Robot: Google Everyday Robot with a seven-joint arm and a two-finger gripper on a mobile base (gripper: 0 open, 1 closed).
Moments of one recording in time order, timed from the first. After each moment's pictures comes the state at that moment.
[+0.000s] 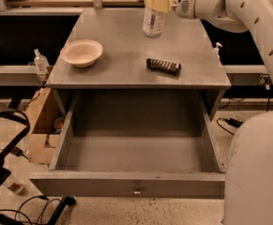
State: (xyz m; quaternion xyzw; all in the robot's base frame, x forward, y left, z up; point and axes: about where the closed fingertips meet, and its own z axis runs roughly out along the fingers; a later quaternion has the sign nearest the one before) arm 0.817 -0.085 1.006 -0.32 0.67 0.29 0.60
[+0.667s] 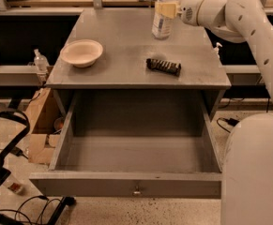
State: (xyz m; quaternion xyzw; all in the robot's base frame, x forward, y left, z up) arm 0.859 -0.123 0.977 -0.27 0.68 0.25 0.63
